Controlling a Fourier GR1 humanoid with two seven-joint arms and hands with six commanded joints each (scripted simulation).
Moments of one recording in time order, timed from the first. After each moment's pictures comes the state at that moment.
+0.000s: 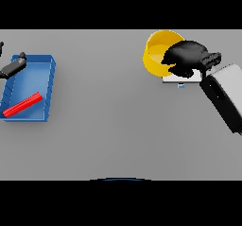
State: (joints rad) left arm -0.54 0.91 -0.51 -1.26 0.19 0.22 0.52; right arm -0.82 -0.59 0.49 -1.20 0.68 0.55 -0.06
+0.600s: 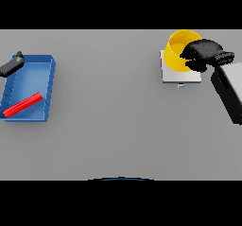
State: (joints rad) left arm -0.54 0.93 -0.51 -1.27 0.19 0.22 0.57; right arm -0.89 -0.56 0.47 -0.79 0.70 0.37 -0.14
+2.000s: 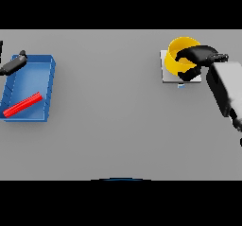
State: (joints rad) left arm -0.57 0.89 -0.52 -1.21 0.19 0.21 0.56; right arm -1.01 -0.46 0.50 -0.41 0.71 0.31 -0.25
